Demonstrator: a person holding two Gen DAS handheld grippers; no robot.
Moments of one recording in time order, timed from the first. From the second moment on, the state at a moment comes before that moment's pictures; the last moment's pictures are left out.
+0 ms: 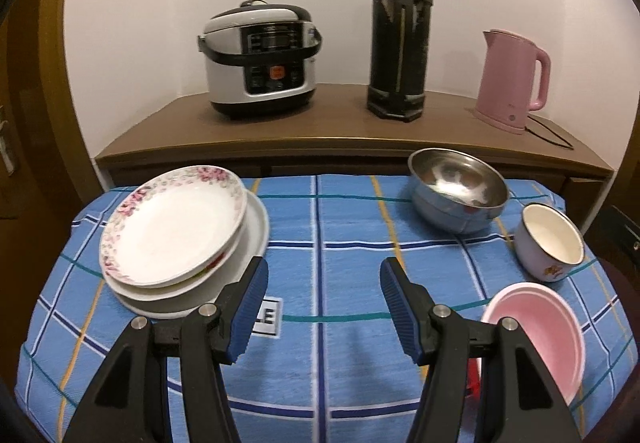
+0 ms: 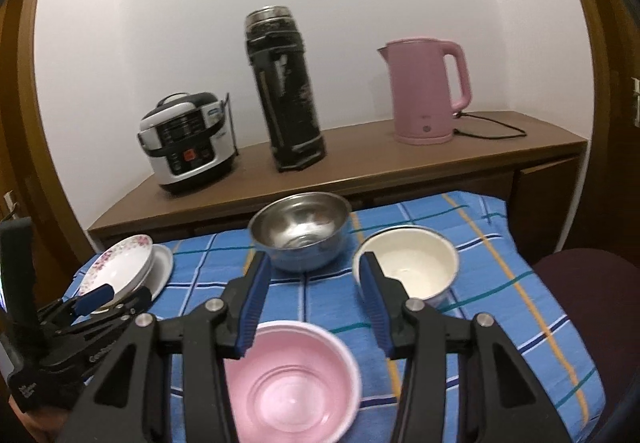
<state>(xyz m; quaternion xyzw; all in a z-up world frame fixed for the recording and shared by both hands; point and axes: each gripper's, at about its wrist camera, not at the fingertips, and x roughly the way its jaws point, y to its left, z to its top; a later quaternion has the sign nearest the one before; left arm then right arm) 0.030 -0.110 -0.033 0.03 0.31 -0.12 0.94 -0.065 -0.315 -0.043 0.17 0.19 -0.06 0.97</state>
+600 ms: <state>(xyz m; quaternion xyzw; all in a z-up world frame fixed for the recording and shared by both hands) 0.042 -0.135 -0.025 0.03 0.32 -0.15 0.94 -0.064 -0.364 -0.042 0.19 0.20 -0.07 0.96</state>
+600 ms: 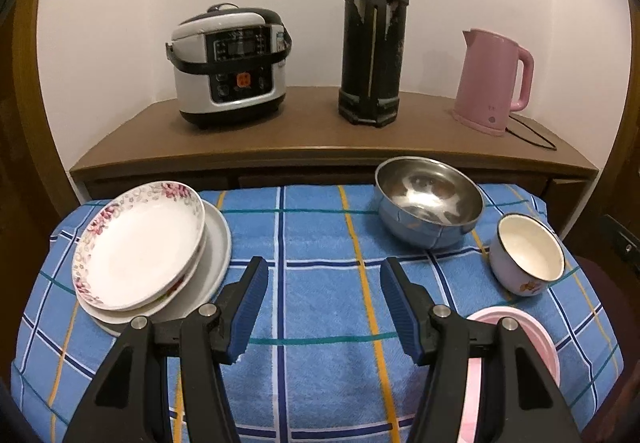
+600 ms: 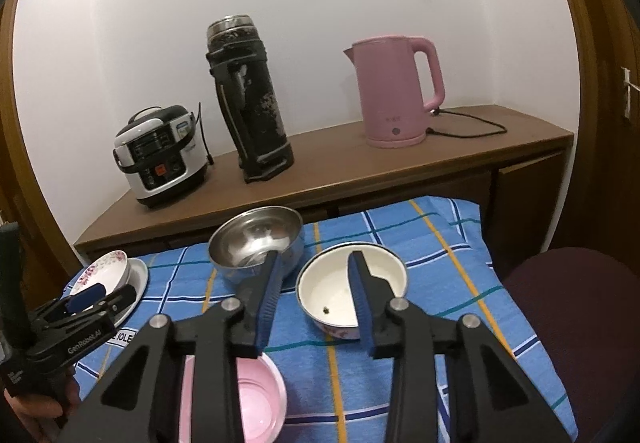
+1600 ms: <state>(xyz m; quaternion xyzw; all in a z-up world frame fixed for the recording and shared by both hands) 0.004 -0.154 -0.058 0.04 0.38 -0.31 0.87 -0.093 -0.331 -0.105 0.24 0.28 0.04 0.93</state>
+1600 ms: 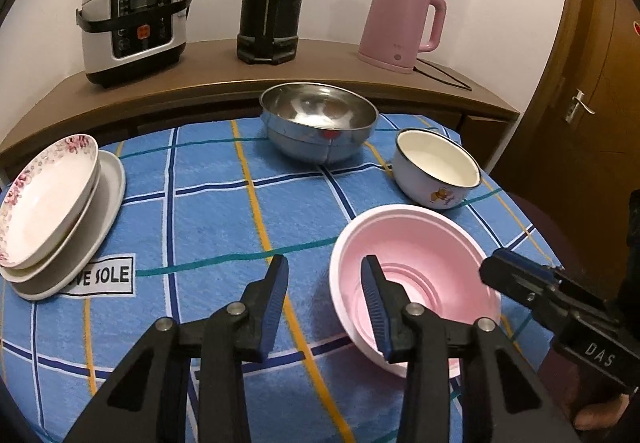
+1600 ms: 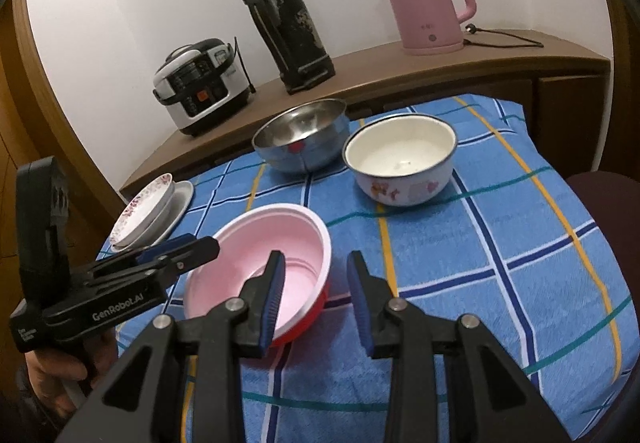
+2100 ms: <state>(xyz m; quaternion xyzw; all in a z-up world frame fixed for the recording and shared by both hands) 0.004 -0.165 -0.074 0.04 0.41 -0.32 0.85 -0.085 -0.324 -0.115 0.24 0.30 0.05 0.92</state>
